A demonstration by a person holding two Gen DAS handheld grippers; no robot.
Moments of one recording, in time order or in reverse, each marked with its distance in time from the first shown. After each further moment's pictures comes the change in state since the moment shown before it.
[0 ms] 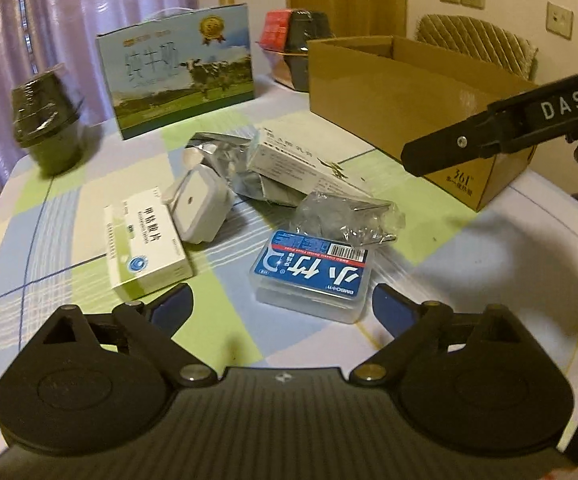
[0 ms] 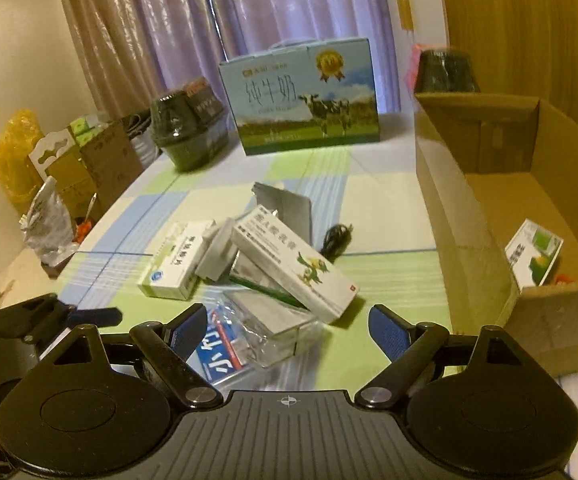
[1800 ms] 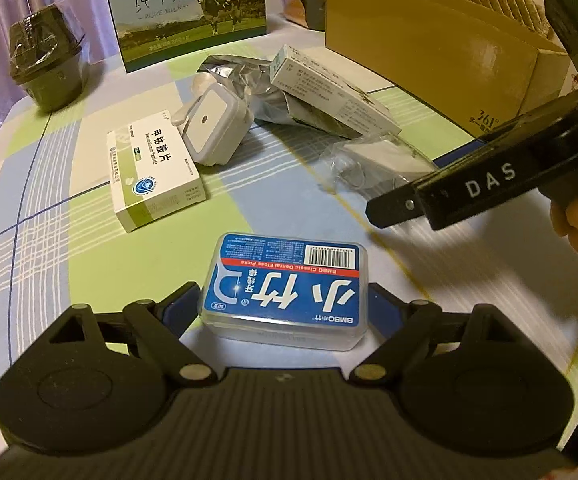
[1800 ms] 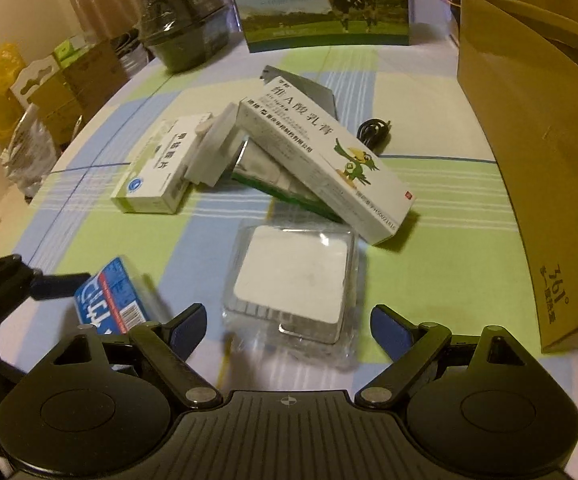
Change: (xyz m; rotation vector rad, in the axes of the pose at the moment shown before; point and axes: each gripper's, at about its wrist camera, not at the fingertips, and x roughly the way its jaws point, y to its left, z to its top) left arm 0.016 0.024 -0.024 -0.050 0.163 -0.009; right arm 0.080 0.021 -0.027 -0.015 0.244 -0.036
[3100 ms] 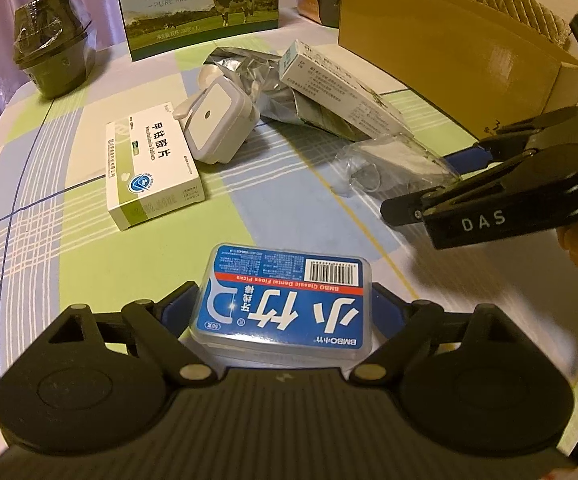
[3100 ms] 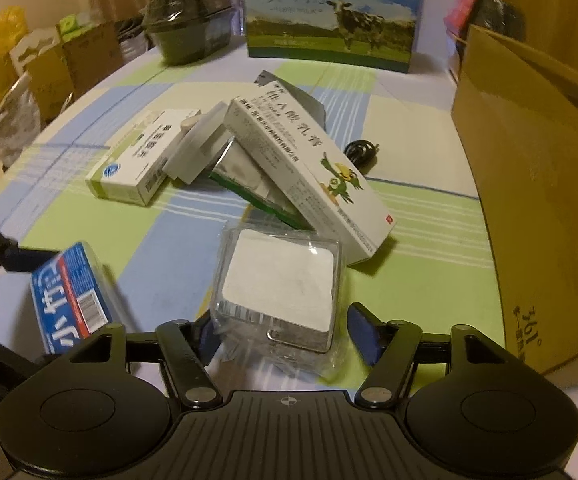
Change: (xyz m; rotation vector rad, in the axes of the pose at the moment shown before) left arm 0.012 -0.001 0.008 -0.050 0.017 0.016; right arm 0.007 0.002 -0.002 -0.153 -0.039 -0.104
